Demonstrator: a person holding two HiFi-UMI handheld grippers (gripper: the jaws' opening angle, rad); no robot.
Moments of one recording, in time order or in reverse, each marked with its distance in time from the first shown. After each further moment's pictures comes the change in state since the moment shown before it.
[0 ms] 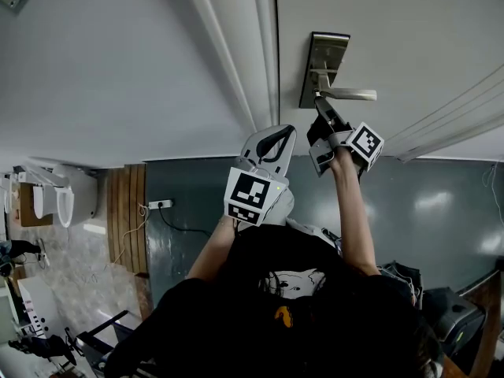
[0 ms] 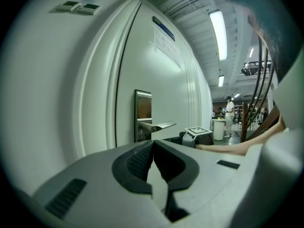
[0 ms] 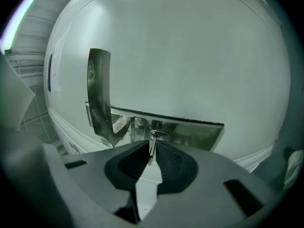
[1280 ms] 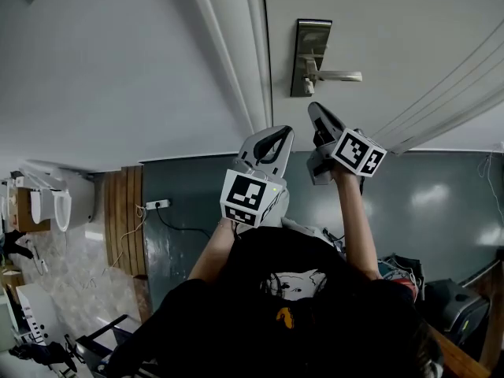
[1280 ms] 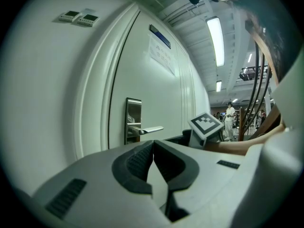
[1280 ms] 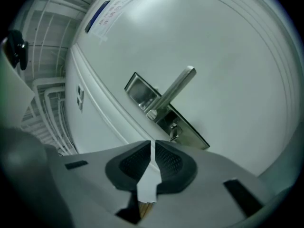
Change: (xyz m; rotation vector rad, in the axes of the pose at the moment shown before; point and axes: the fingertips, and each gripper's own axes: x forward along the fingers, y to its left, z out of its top) left arm -0.038 -0.039 0.008 -0.026 -0.046 -0.014; right arm -0.060 0.048 -0.035 -0.592 0.129 -0.141
